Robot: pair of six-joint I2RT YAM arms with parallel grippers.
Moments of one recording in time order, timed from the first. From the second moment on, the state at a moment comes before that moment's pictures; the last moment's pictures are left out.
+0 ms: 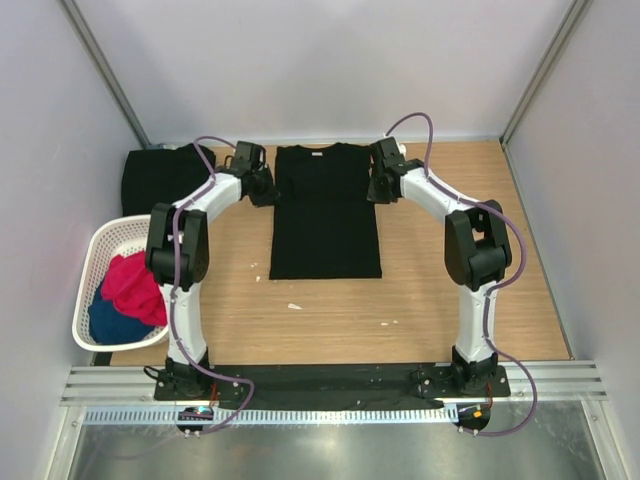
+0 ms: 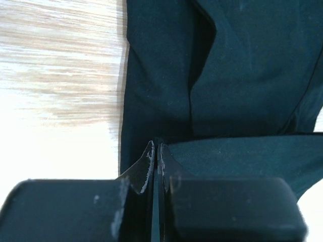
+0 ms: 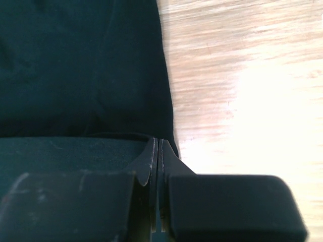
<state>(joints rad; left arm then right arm) -0.24 2.08 1.58 -0.41 0.15 -0.52 0.36 2.05 1.64 -0.53 0.16 0.49</state>
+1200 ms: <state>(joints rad) -0.26 1.58 0.97 -0.59 0.23 -0.60 0.36 1.59 0.93 -0.50 -0.21 0.58</state>
